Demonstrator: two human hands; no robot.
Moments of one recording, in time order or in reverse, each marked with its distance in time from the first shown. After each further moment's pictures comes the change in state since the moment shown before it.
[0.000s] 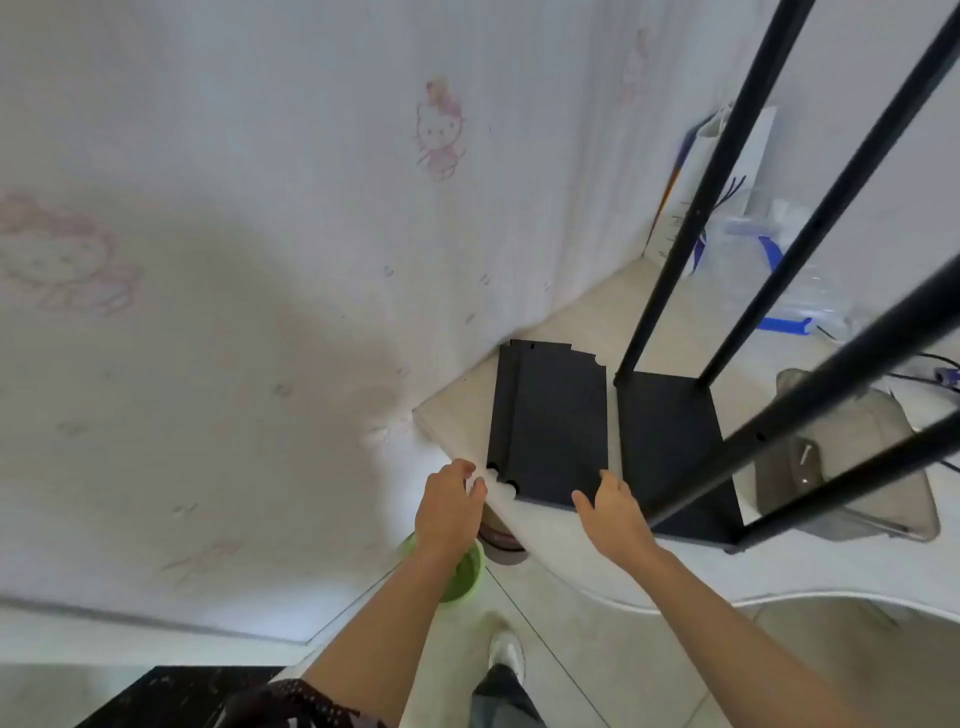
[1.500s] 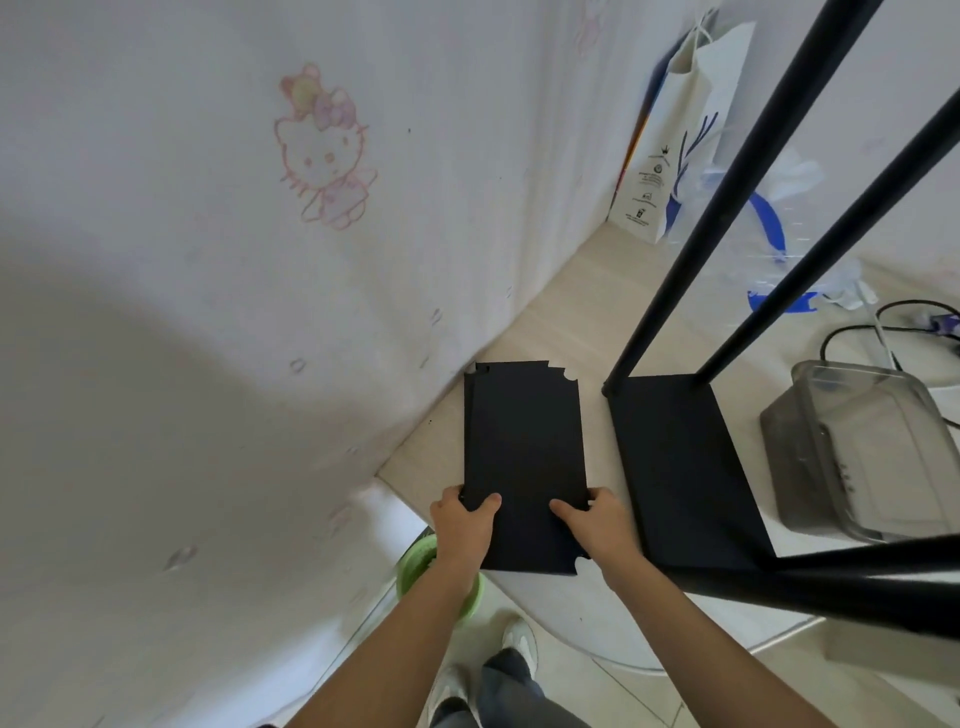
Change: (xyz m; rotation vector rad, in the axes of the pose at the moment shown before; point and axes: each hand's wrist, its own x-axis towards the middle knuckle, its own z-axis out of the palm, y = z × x) left_hand 0.130 0.014 0.049 -0.335 -0.235 -0.424; right_hand 0.098 -0.034 0.012 0.545 0.036 0.428
